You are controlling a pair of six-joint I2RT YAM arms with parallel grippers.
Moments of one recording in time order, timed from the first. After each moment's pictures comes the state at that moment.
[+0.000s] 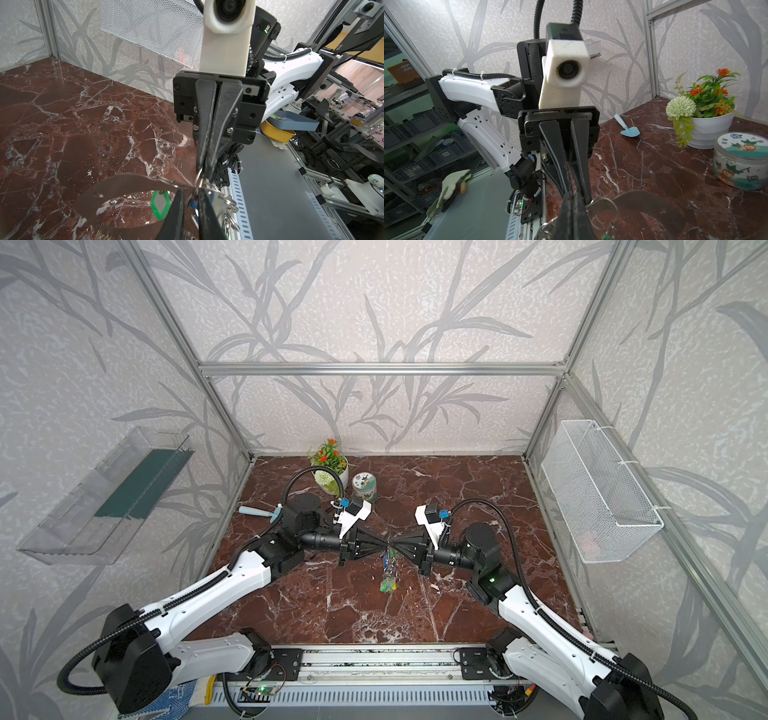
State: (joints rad) left arm -0.63 1.21 0.87 0.04 0.96 -0.11; right arm 0.57 0.91 0.56 0.39 -0.79 0.36
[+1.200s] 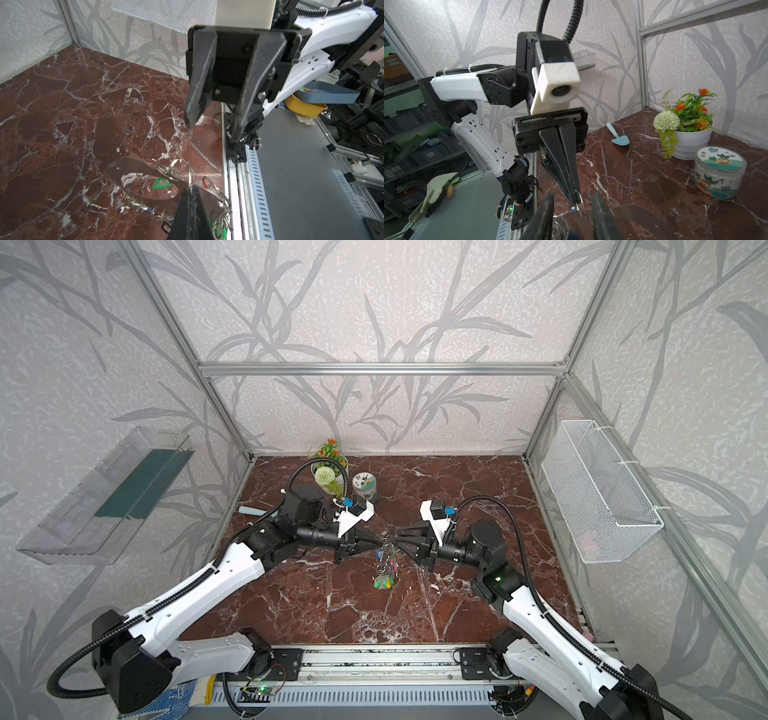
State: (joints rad) left arm -0.63 1.22 1.10 -0.45 0.81 0.22; right arm 0.53 0.88 0.62 0.32 -0.78 0.32
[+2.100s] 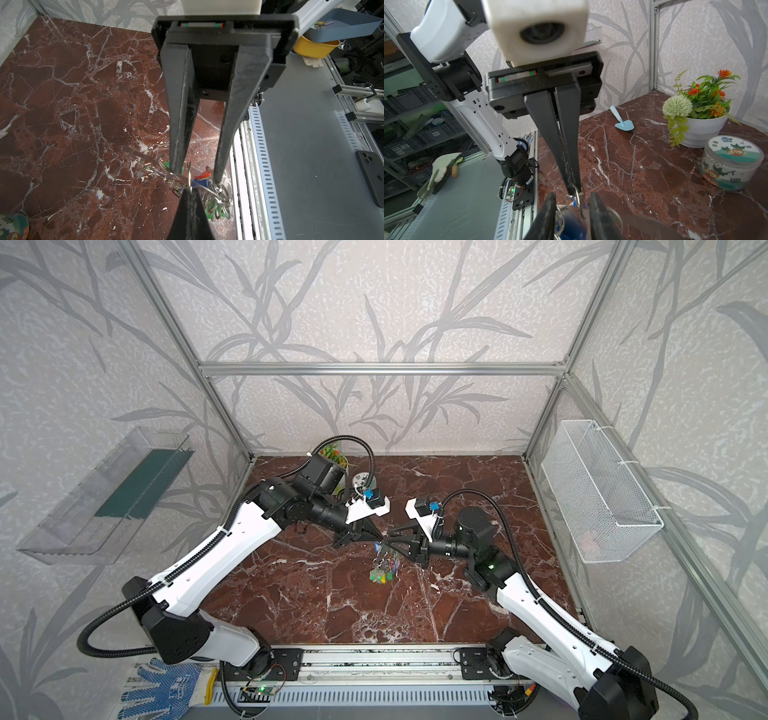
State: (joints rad) left arm -0.66 1.49 1.62 -1.08 0.73 0.59; right arm 0.57 0.98 0.72 0.15 -0.81 0.19
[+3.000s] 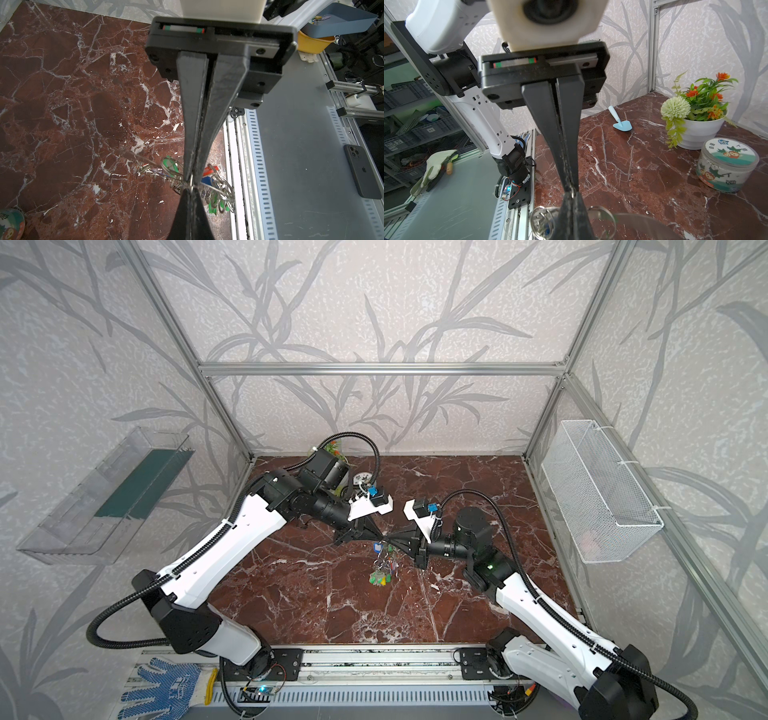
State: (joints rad) left arm -0.67 1.55 1.72 -1.18 0.72 0.60; right arm 0.58 0.99 0.72 0.15 -0.79 0.17
